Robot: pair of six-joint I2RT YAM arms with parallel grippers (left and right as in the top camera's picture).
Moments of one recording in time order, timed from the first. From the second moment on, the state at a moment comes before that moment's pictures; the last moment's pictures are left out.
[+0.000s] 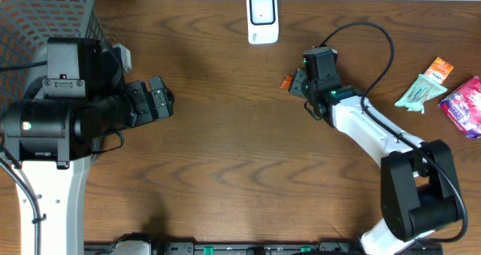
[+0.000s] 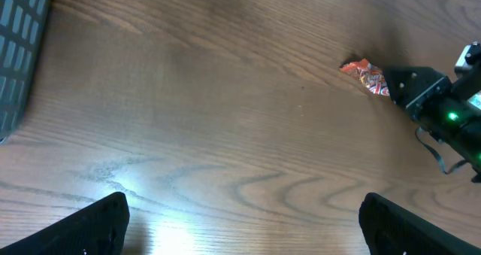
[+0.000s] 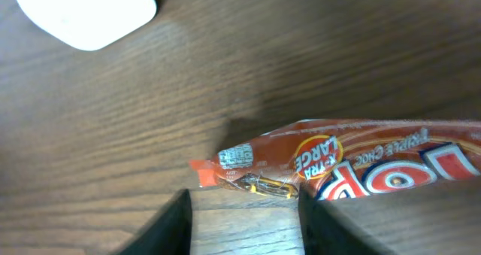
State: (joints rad) left arm -0.04 1.29 1.68 -1.44 0.23 -0.33; right arm 0.33 1.79 1.10 -0.18 0.11 0.62
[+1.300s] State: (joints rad) left arm -0.04 1.29 1.68 -1.44 0.23 -0.33; right arm 0.39 1.83 1.11 -0.33 -0.10 0.20
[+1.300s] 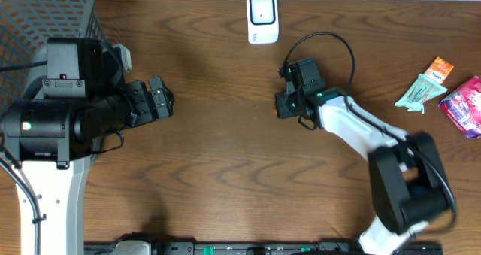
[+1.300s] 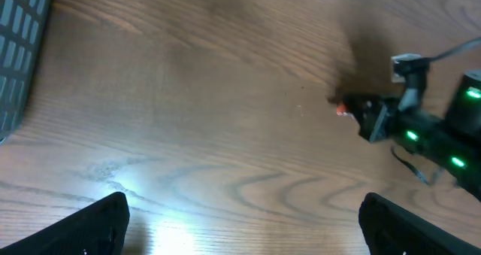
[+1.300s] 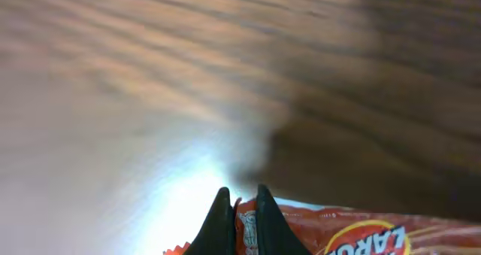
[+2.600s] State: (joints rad) left arm -0.04 1.29 1.68 -1.44 0.23 -0.33; right arm 0.30 1.73 1.32 -1.13 0.01 0.31
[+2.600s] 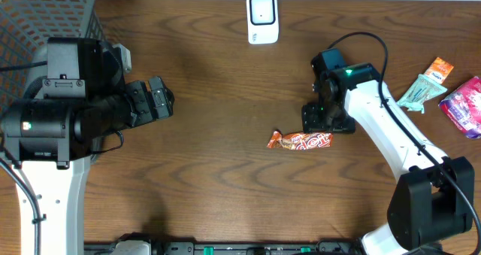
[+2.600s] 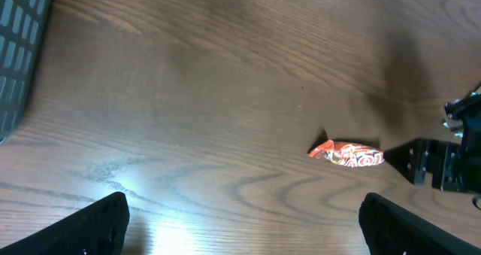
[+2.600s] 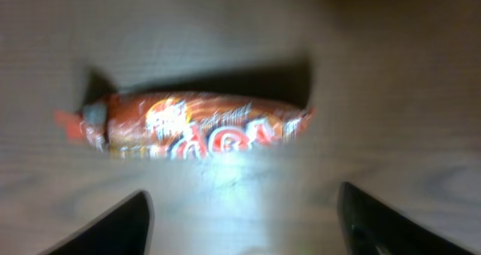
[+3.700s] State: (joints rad) left arm -0.04 1.29 1.68 -1.44 0.23 -0.33; right arm 0.05 1.73 0.85 -0.59 -0.52 0.20
